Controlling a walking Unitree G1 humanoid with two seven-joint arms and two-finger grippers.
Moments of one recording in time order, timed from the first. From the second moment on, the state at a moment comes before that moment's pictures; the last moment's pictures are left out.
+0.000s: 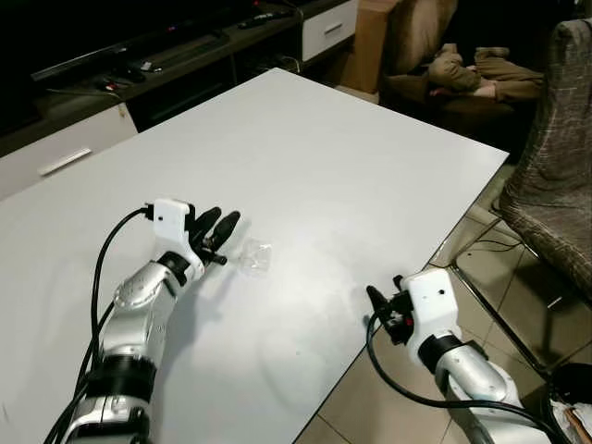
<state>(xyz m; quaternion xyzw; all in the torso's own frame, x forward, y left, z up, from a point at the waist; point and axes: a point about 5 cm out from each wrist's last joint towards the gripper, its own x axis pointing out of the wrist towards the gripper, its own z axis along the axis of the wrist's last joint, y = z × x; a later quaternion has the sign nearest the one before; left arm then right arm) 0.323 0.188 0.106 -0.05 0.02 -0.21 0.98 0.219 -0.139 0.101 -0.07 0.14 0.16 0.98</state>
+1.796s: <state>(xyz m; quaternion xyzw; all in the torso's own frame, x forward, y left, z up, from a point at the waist) 0.331 0.153 0.057 -0.02 0.12 -0.21 0.97 0.216 -0.138 0.098 -0.08 0.13 0.15 0.98</state>
